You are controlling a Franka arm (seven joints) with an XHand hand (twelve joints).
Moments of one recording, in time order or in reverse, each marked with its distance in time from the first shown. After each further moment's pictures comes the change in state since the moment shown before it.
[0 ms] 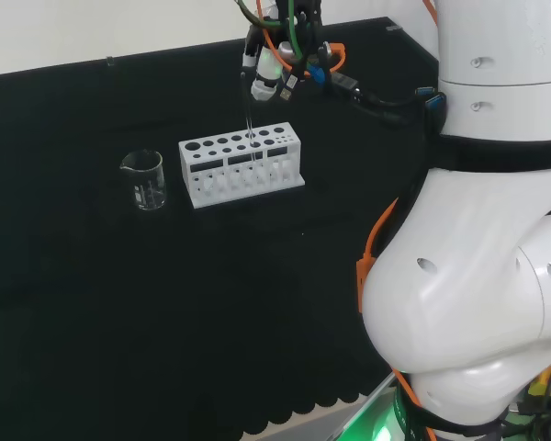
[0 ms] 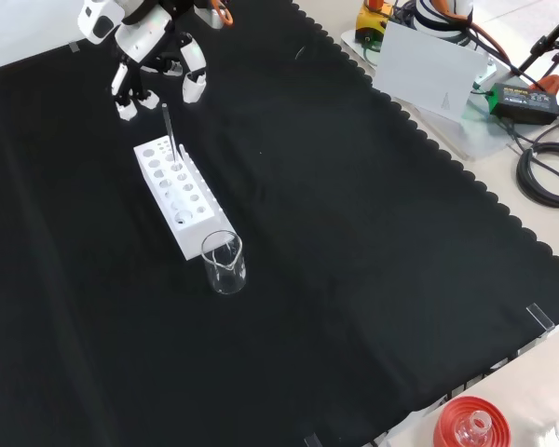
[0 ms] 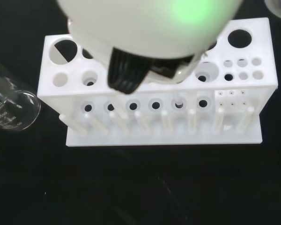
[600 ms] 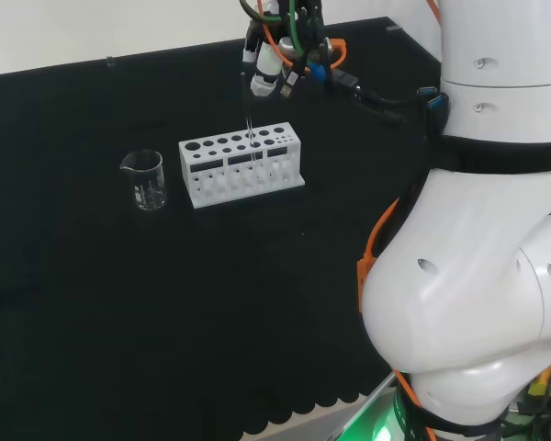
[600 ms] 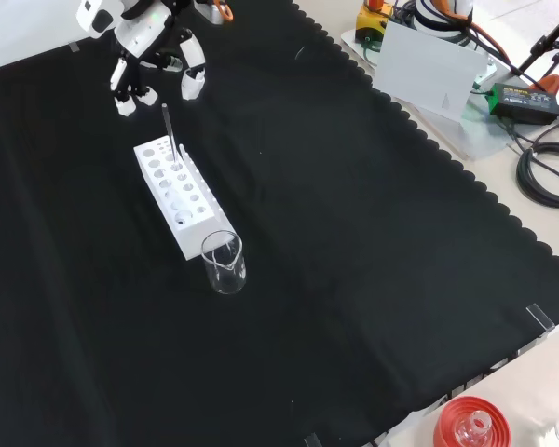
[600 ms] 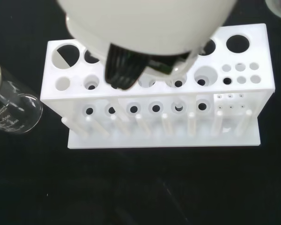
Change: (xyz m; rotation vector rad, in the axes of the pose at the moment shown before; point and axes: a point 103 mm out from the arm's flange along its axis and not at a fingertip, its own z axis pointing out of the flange) arm 0.000 -0.004 -0.005 -0.008 0.001 0.002
